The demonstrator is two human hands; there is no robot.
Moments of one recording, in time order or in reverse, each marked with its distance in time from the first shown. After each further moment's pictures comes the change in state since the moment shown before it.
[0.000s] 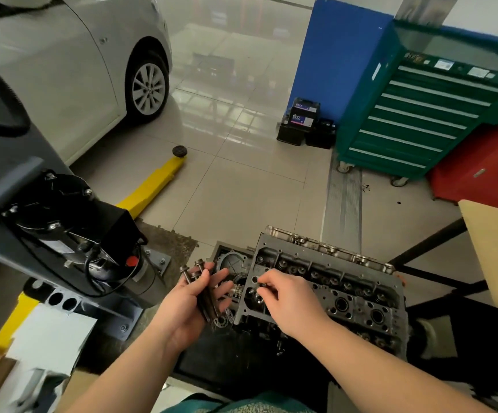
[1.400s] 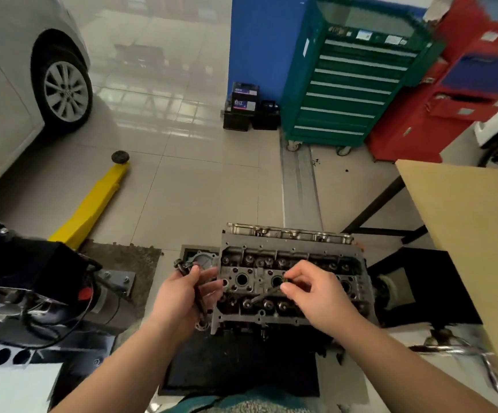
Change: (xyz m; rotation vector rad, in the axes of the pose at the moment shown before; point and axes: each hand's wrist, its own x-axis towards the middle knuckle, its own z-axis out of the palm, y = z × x) left_hand 0.033 0.001 0.055 0.272 -0.024 -0.024; right_hand -0.047 0.055 -0.051 0.311 0.132 0.335
